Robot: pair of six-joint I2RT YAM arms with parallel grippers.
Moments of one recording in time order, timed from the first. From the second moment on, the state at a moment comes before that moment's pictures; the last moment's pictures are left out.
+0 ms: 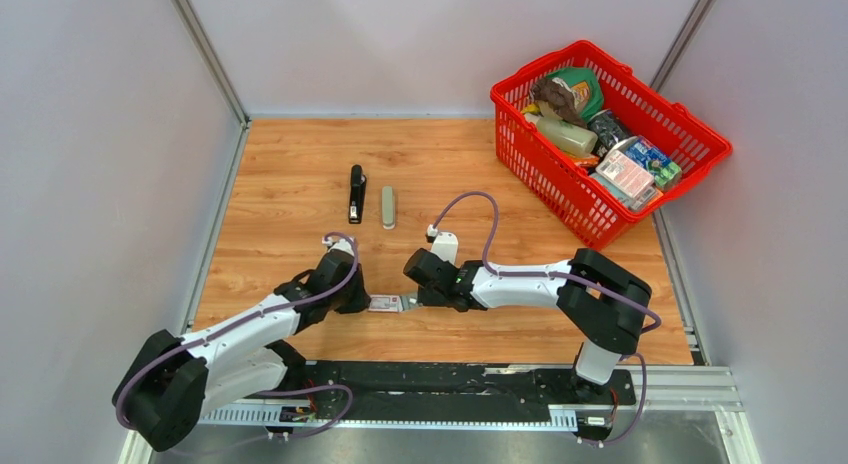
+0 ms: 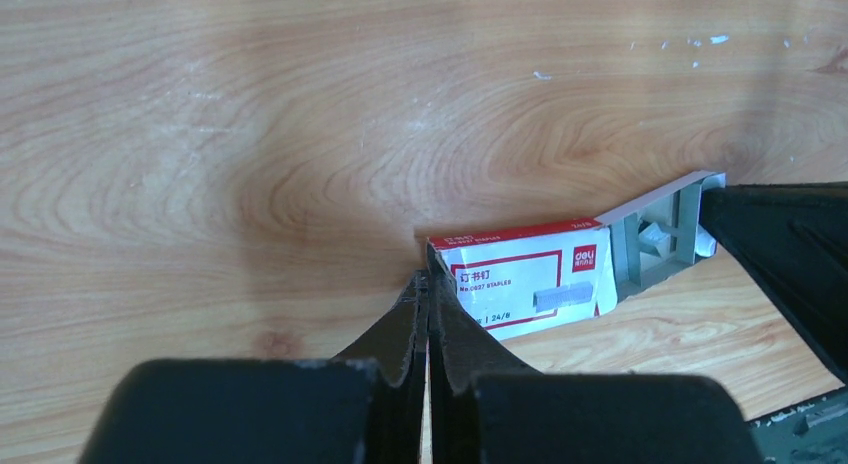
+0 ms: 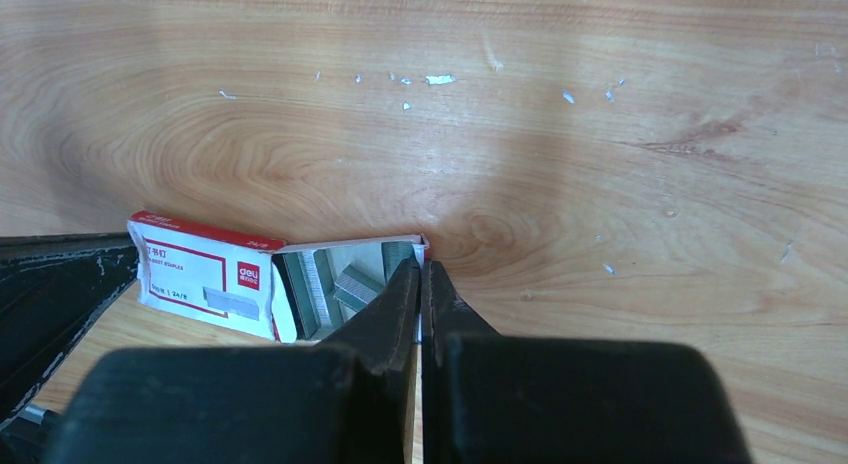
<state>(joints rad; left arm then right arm) -0.64 1.02 0.35 -0.24 -0.06 -0.68 1.10 1.73 0.95 -0.23 0.32 1.01</state>
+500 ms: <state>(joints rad) -0.64 0.95 0.33 -0.30 -0.05 -0.69 1.10 1.73 0.95 -0.23 0.32 1.01</state>
